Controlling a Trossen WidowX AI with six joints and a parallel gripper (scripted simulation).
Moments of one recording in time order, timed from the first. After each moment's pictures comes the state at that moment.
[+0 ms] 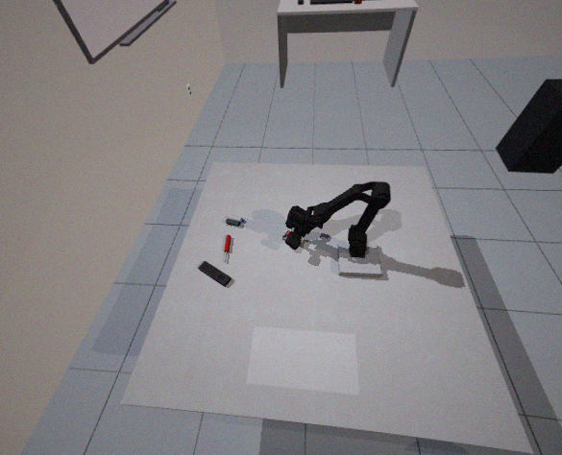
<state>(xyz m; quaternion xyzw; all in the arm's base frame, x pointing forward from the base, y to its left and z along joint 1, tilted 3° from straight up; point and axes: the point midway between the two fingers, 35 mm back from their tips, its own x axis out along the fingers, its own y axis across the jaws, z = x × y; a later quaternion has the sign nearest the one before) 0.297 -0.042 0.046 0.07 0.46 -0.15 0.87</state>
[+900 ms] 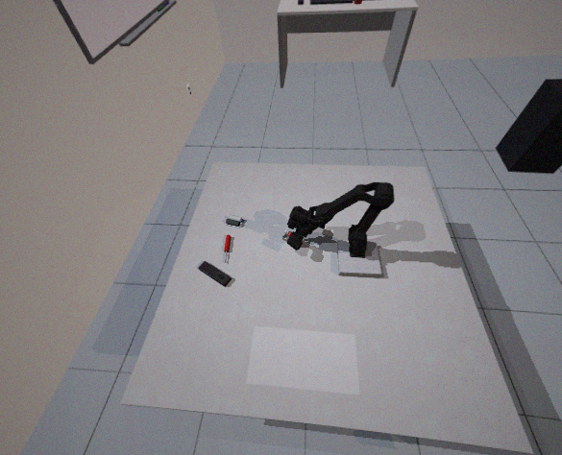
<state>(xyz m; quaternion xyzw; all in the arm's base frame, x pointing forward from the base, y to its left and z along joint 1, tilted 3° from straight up) 0.288 -0.039 0.047 0.07 0.46 -0.14 0.87</state>
